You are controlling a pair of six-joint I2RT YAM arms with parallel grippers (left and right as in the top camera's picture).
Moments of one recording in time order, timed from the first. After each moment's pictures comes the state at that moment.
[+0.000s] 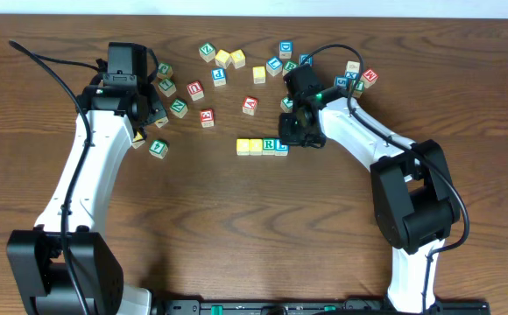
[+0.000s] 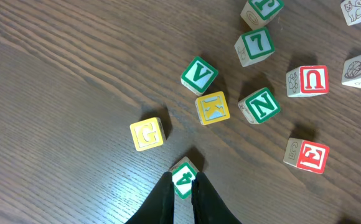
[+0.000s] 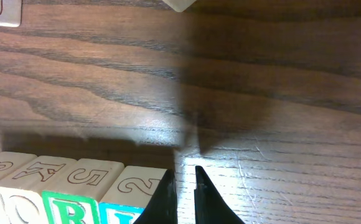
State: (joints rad) left arm -0.04 1.65 1.35 -0.81 -0.22 -0.43; right arm 0.44 2.10 1.50 -0.72 -0.11 0.45
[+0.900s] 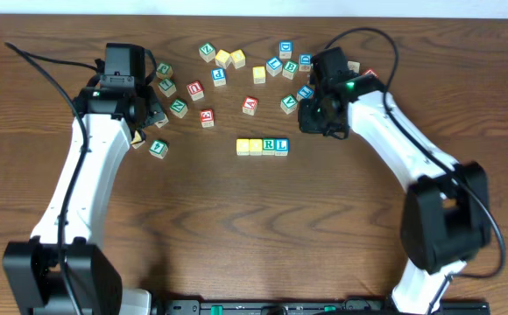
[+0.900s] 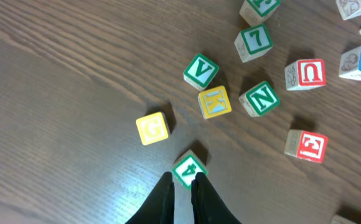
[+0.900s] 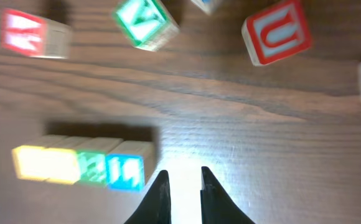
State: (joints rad) left arm -0.04 1.61 1.35 -0.84 -0.22 -0.41; right arm 0.35 1.93 1.51 -0.81 -0.11 0.38
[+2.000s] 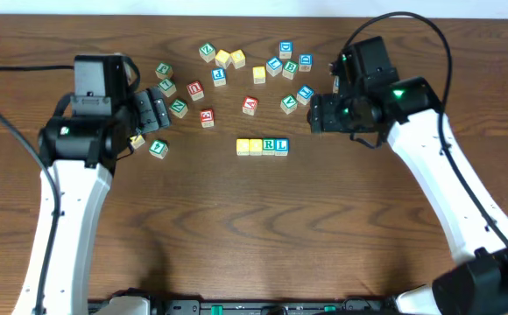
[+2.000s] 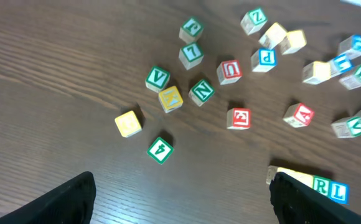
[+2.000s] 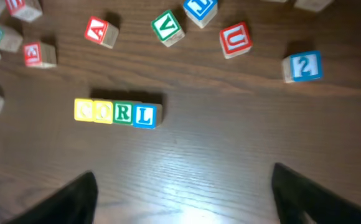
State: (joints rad) left arm -0.04 1.35 1.35 -0.91 -0.06 -0.30; right arm 0.33 1.64 1.52 -1.00 -0.10 0.31
